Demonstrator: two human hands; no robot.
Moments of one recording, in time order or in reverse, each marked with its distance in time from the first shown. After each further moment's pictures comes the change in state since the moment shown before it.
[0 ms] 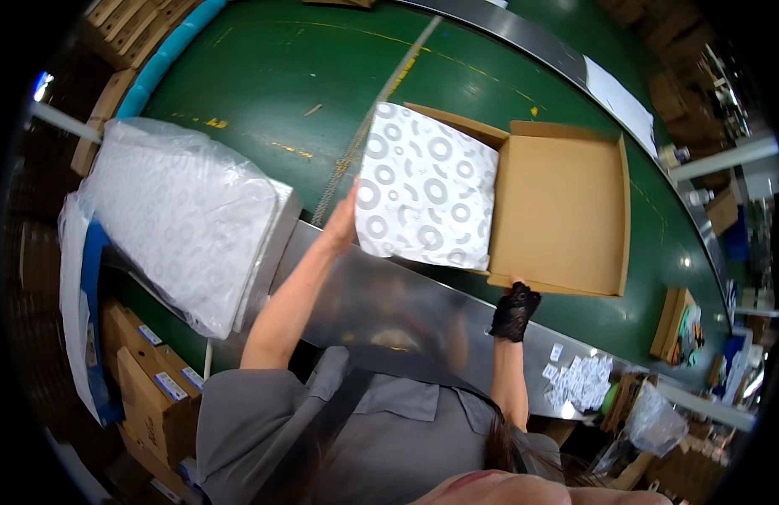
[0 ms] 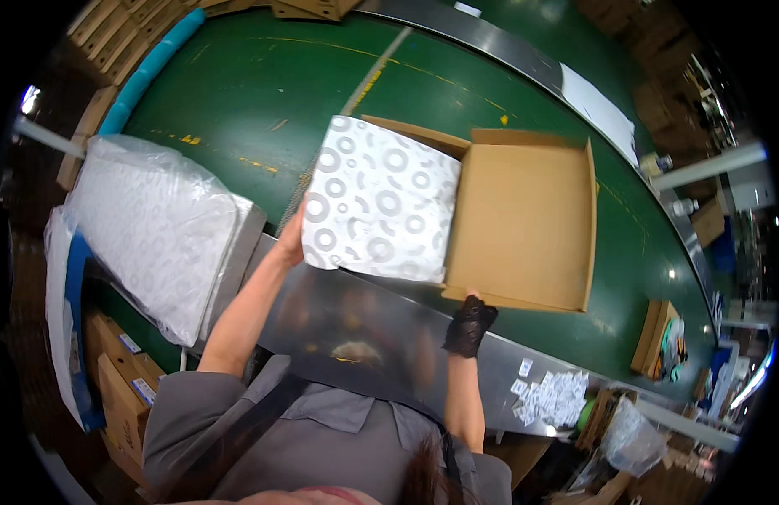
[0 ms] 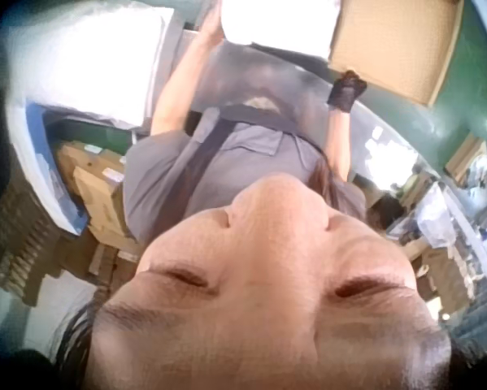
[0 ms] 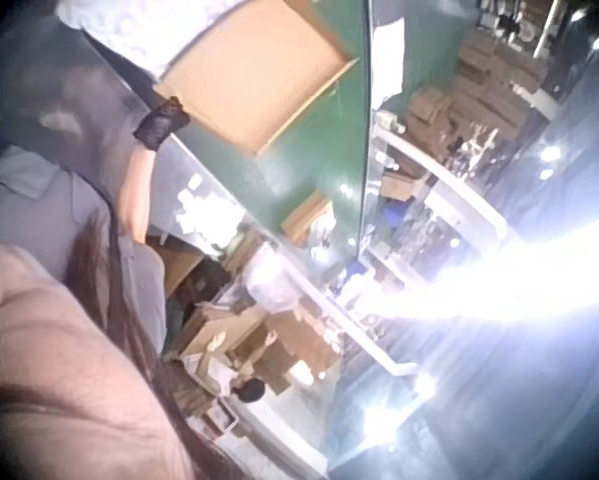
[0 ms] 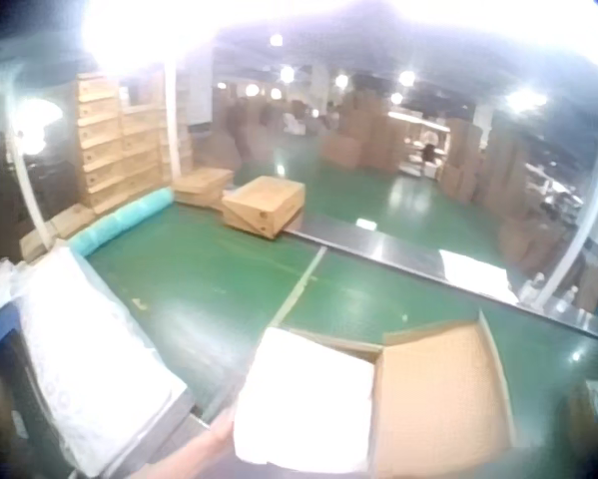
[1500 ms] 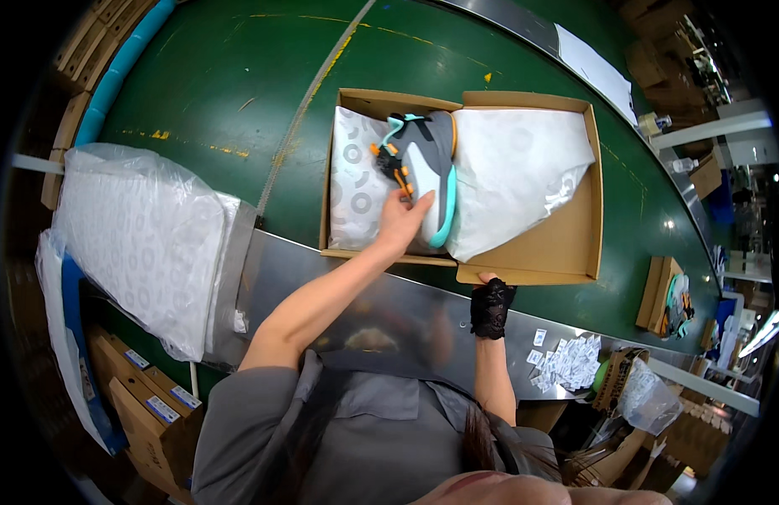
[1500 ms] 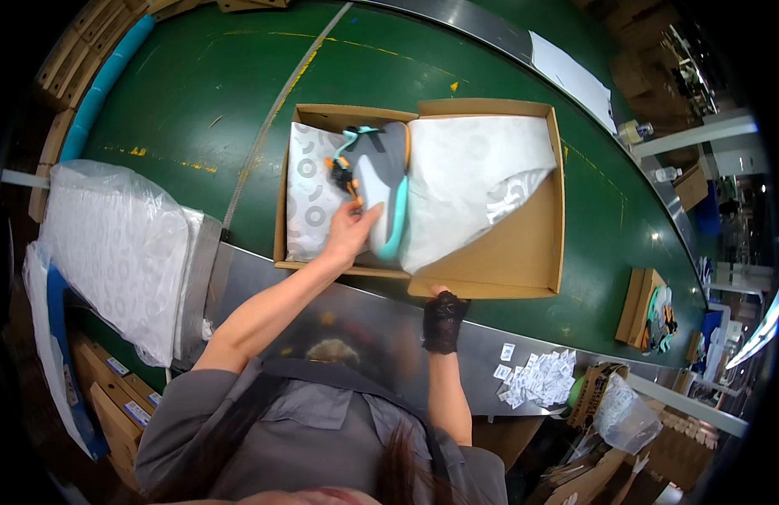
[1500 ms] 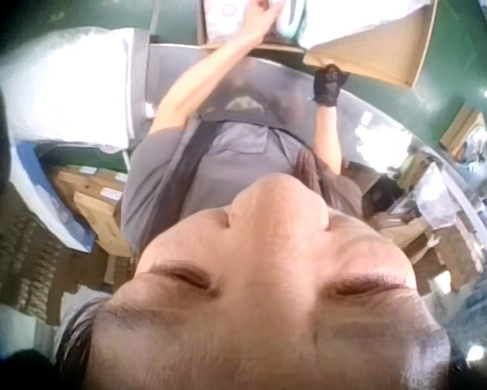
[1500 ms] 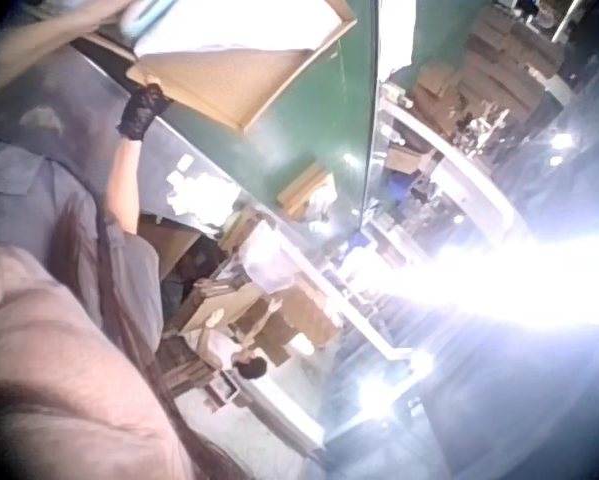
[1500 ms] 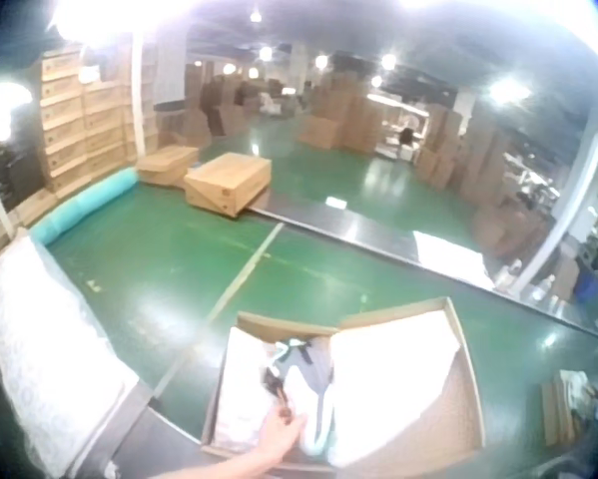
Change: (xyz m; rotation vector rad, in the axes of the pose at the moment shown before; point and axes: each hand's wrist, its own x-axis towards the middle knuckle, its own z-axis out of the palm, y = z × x) left_hand 0.031 -0.070 0.136 0.178 0.110 -0.101; right_hand 0.015 0.018 -0.025 -0.087 0.147 0.008
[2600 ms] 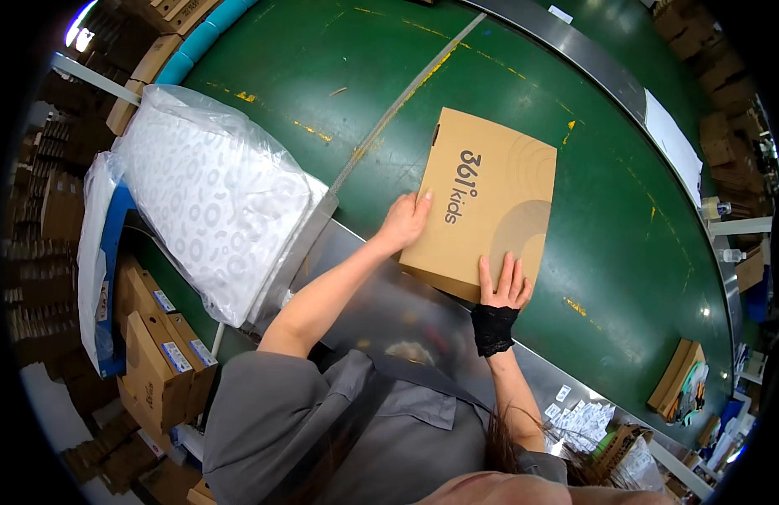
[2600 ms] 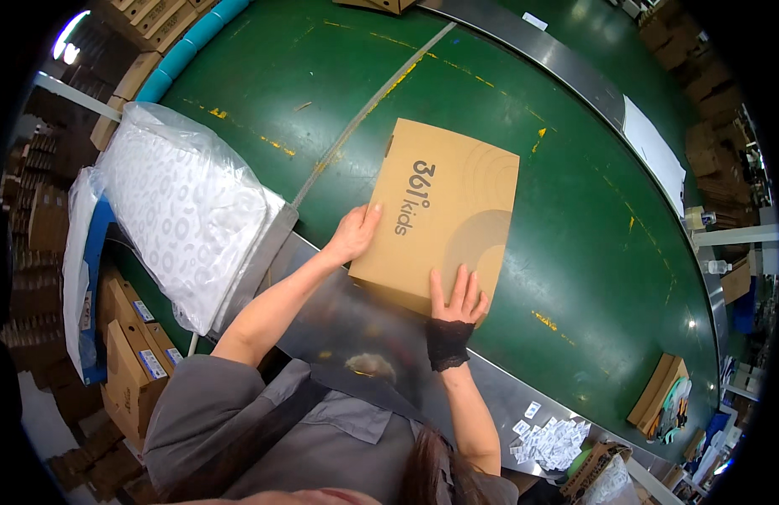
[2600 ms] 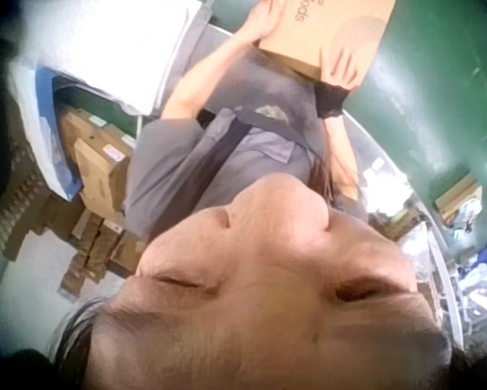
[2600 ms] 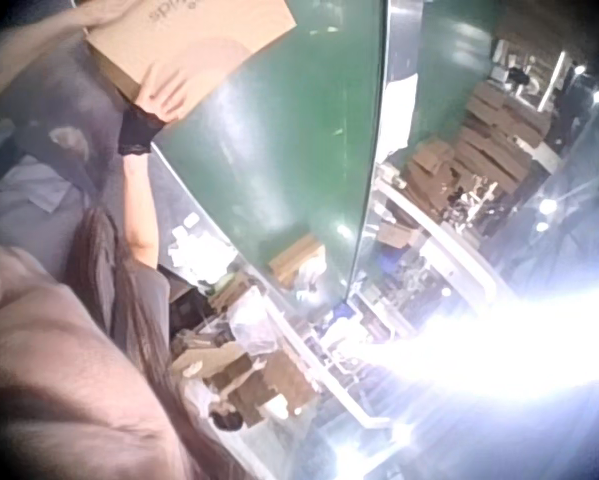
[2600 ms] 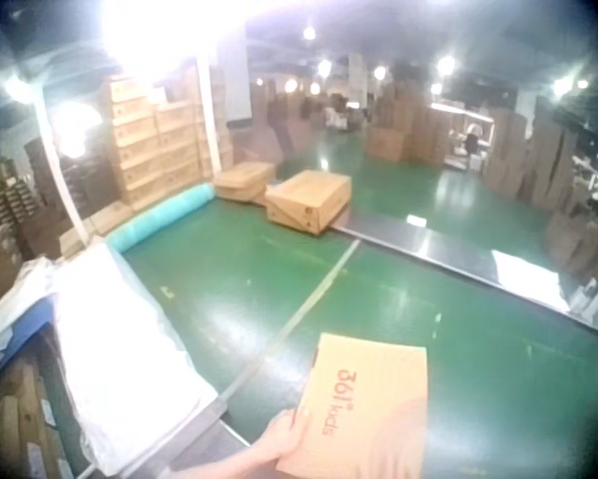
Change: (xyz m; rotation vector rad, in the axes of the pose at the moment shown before) left_hand 0.006 0.034 -0.127 0.603 0.122 0.357; right_hand -0.023 0.004 0.086 -1.421 -0.470 -1.213
